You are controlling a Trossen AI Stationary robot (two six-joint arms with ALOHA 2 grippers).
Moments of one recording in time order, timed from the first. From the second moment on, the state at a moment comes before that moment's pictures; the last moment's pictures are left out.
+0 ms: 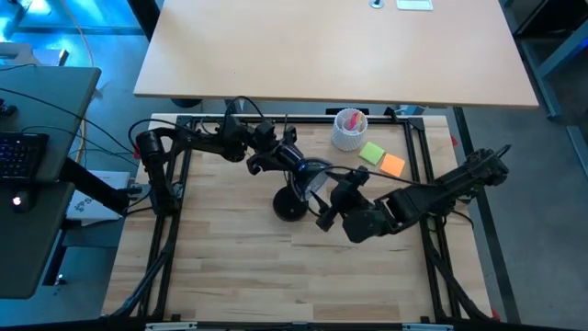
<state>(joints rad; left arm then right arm) 0.45 1.84 0.91 1.57 1.06 -0.72 0.44 1.53 1.39 -0.53 1.07 0.44</state>
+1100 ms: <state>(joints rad) 0.50 1.84 0.91 1.54 1.11 -0.78 0.26 1.54 1.39 -0.33 0.78 -0.49</state>
